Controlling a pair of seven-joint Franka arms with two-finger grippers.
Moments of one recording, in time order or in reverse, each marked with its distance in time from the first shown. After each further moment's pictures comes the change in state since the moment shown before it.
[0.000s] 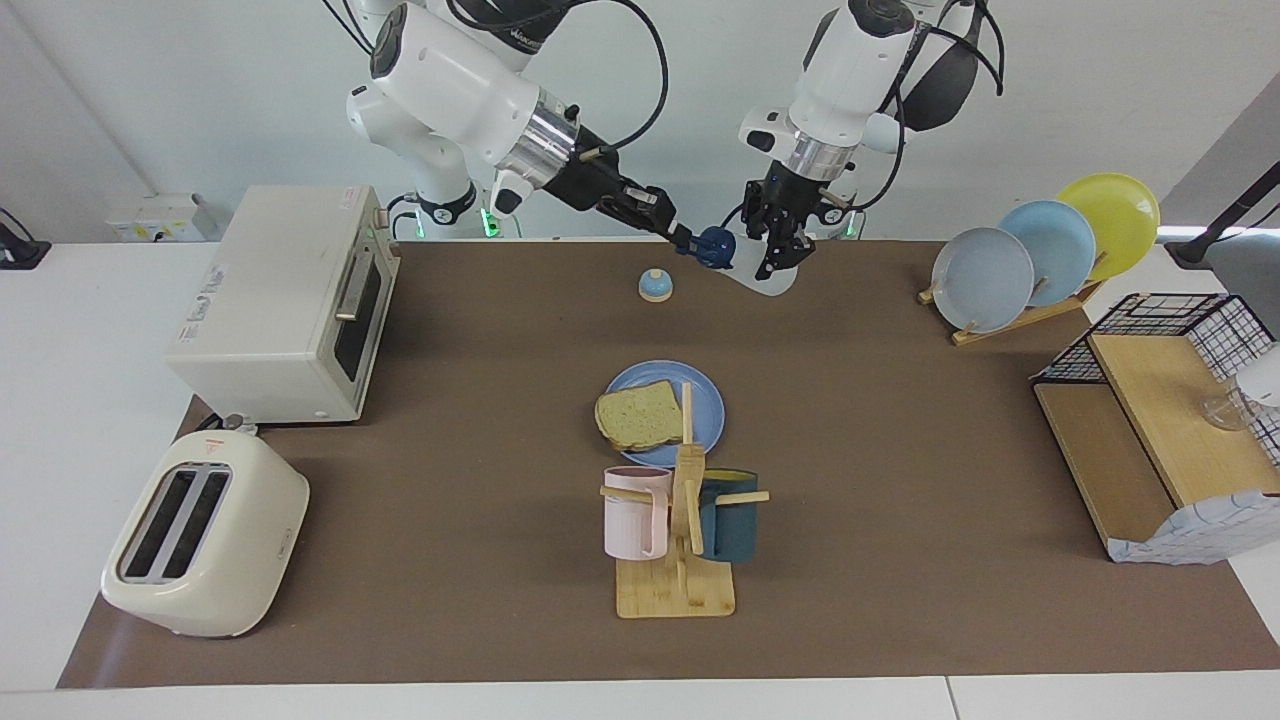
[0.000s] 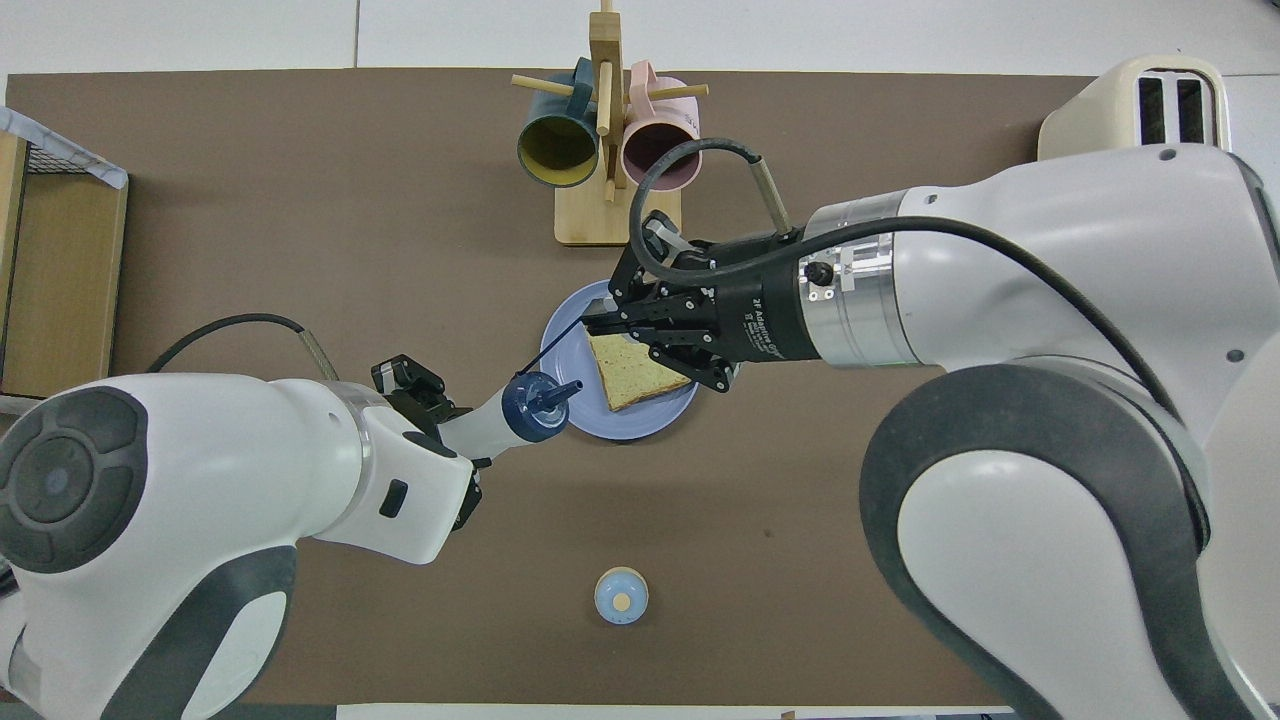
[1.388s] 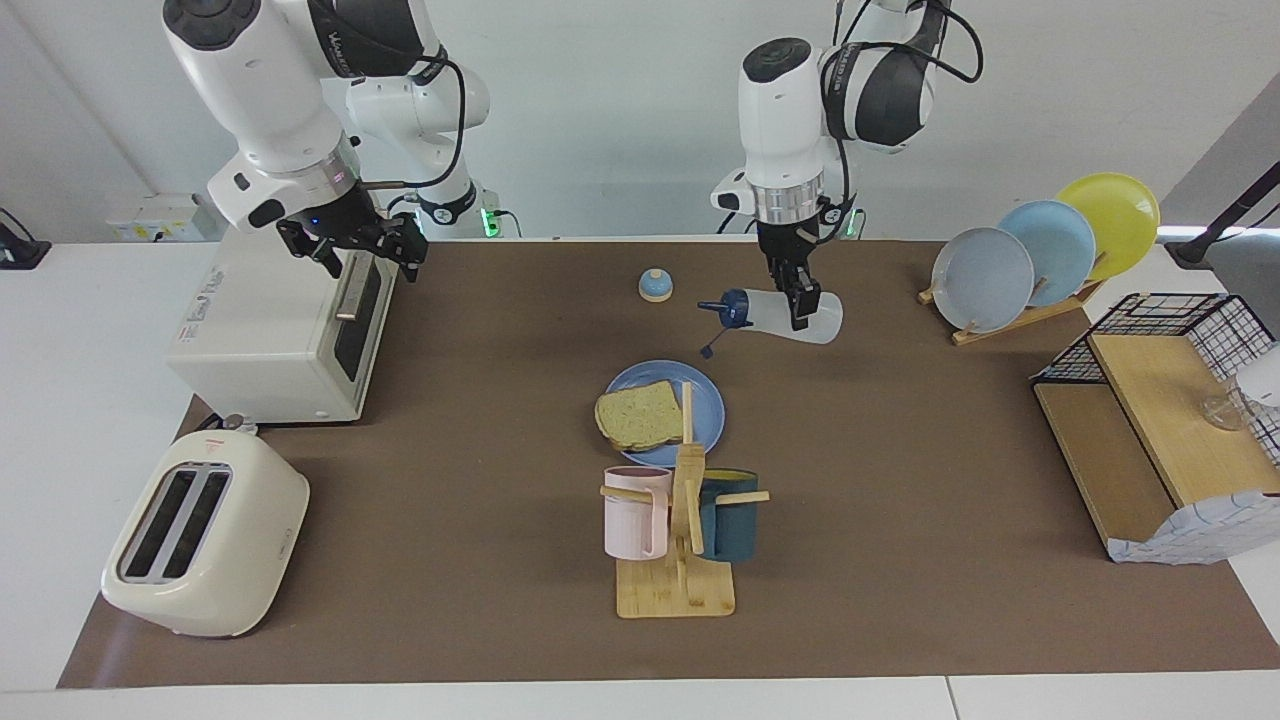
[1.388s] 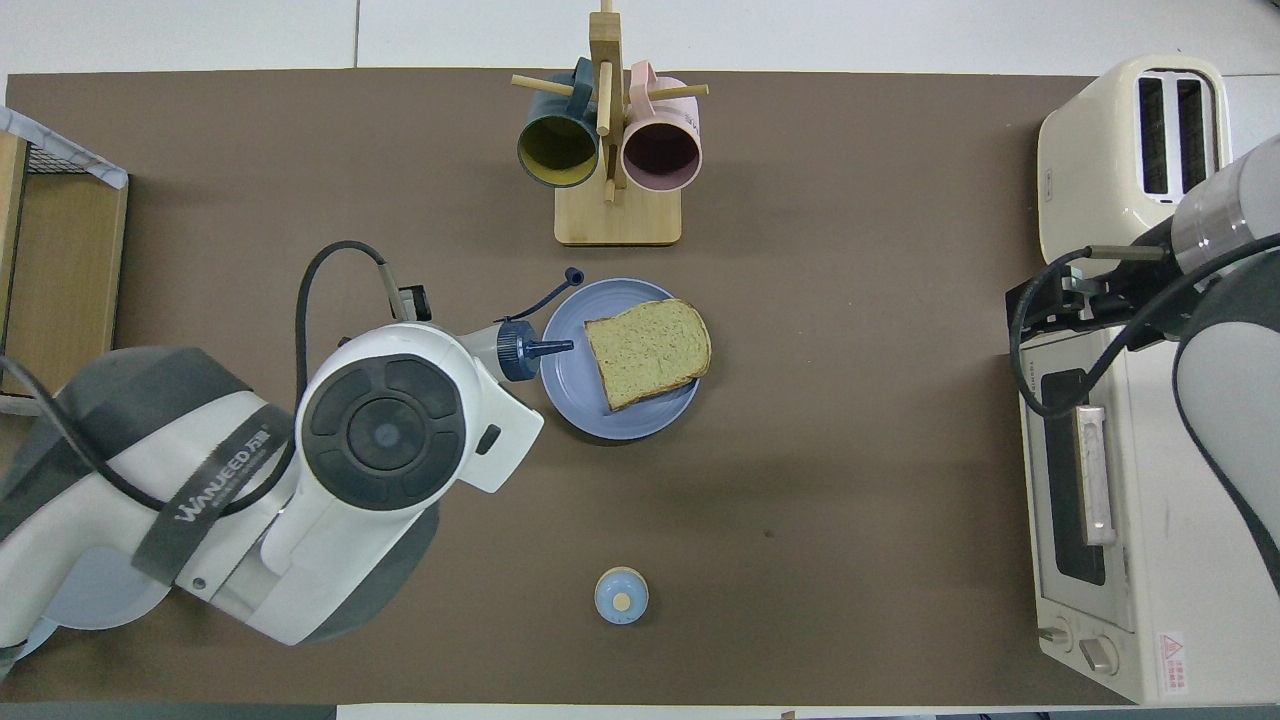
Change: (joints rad) left arm -0.023 0.237 -0.023 0.152 0.477 -0.051 -0.002; right arm -0.327 0.010 -0.021 0.154 -0.847 -0.631 -0.732
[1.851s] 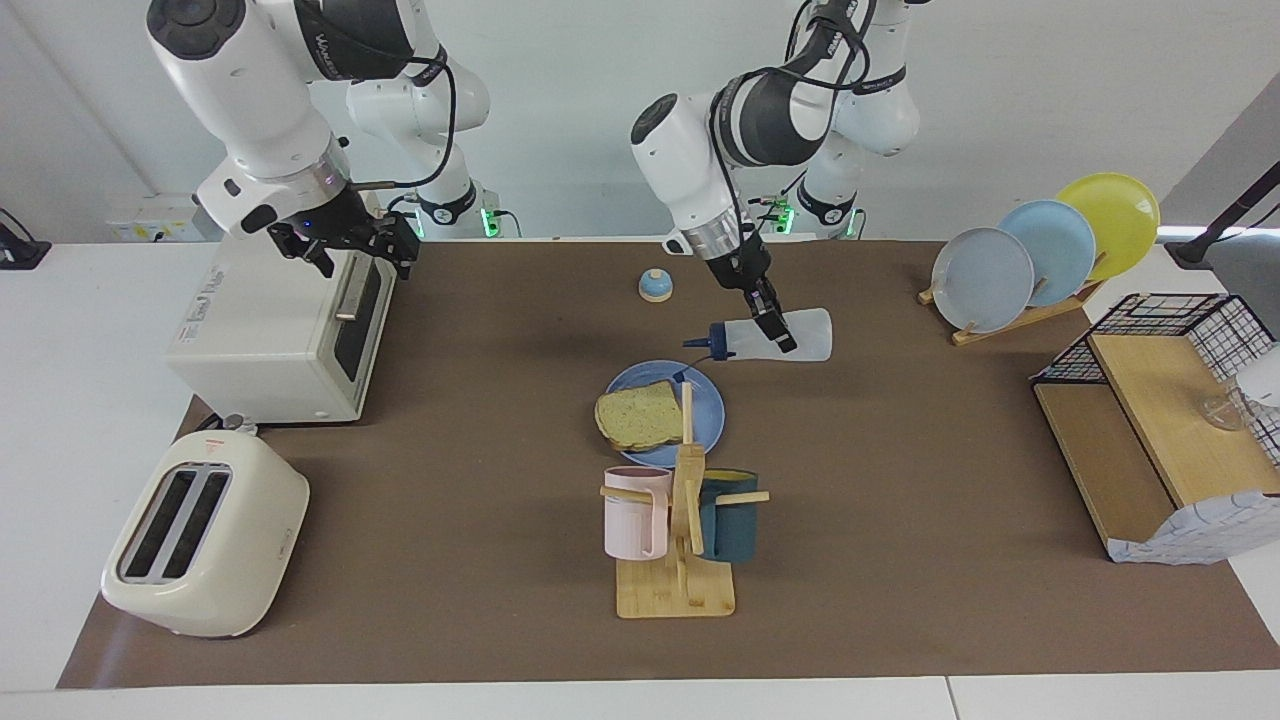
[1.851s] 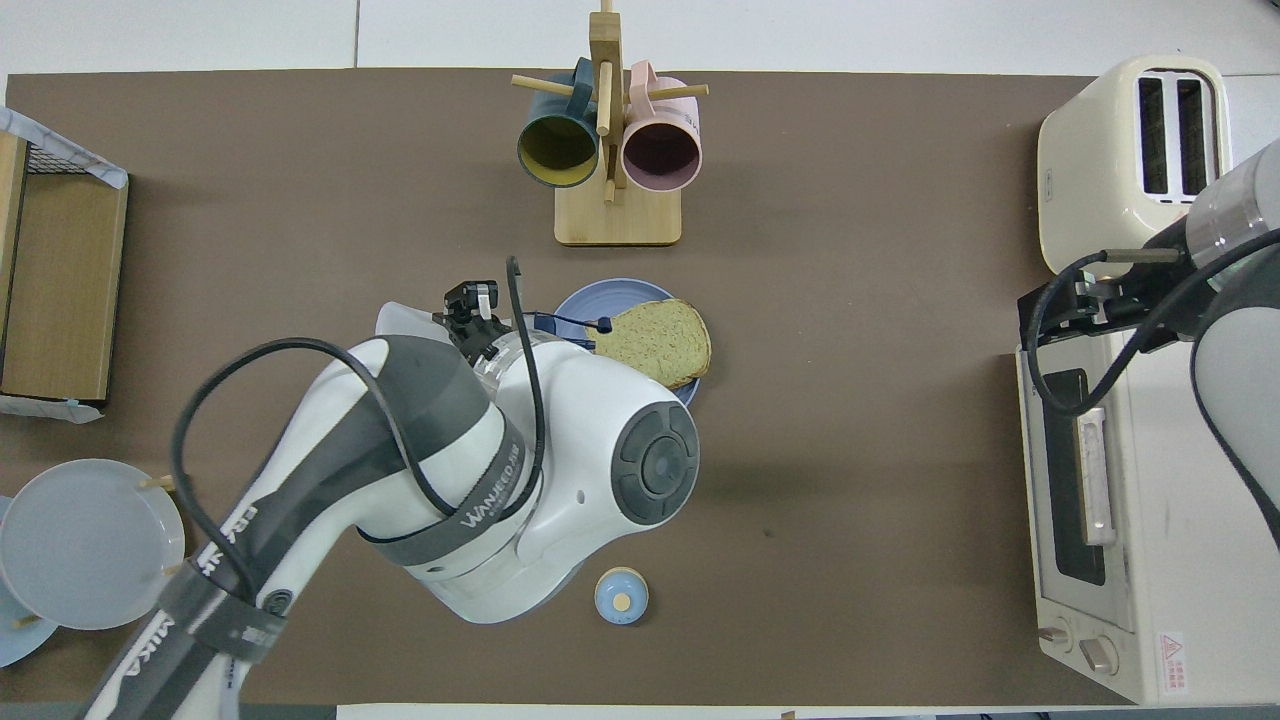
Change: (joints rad) left arm -0.129 0.176 -0.003 0.099 0.309 -0.161 -0.126; right arm -0.015 -0.003 0.006 0.000 -0.001 -0.018 -0.045
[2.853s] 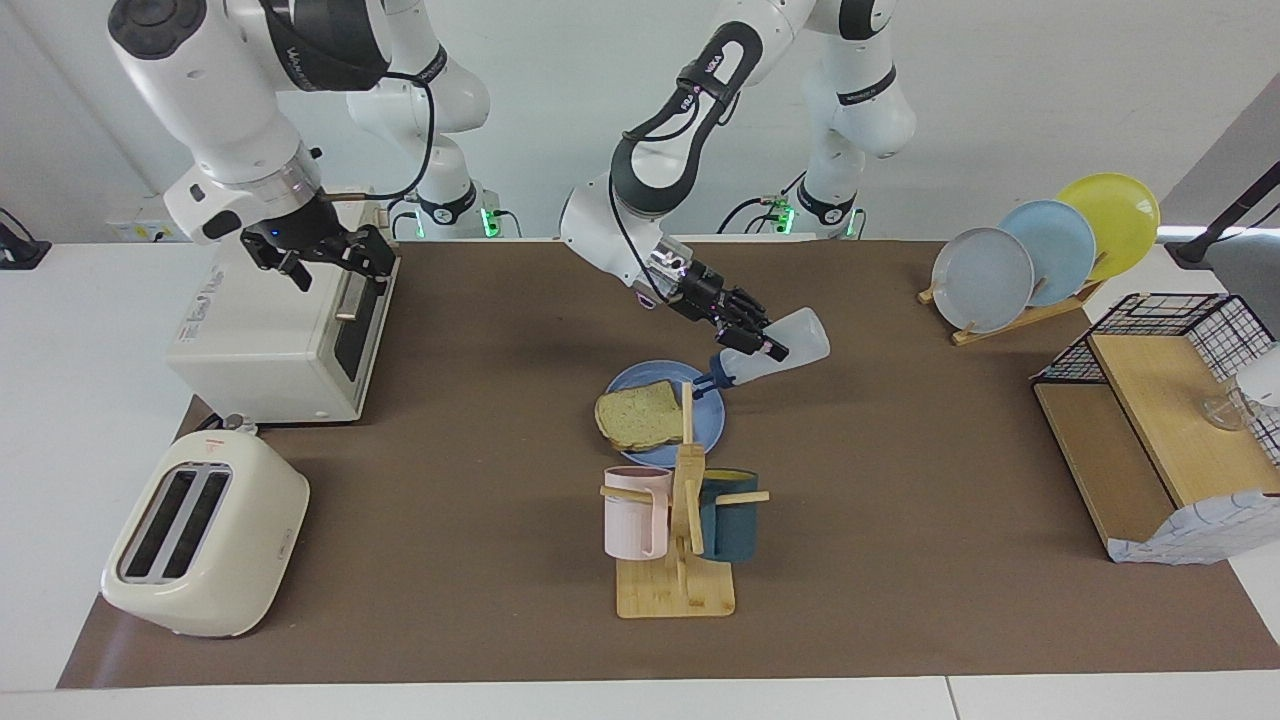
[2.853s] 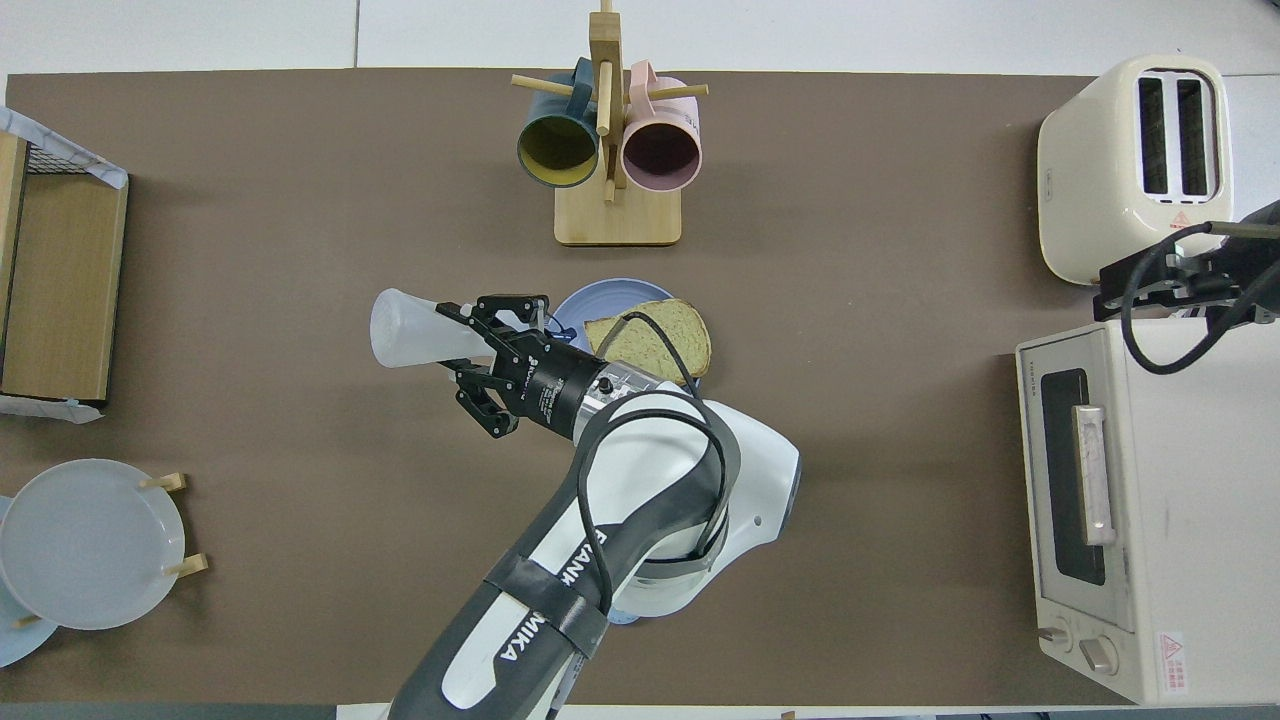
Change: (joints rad) left arm -0.124 0.241 -0.001 0.095 0.372 -0.316 -0.106; right arm -0.121 0.000 -0.005 -0.025 0.000 0.078 -0.061
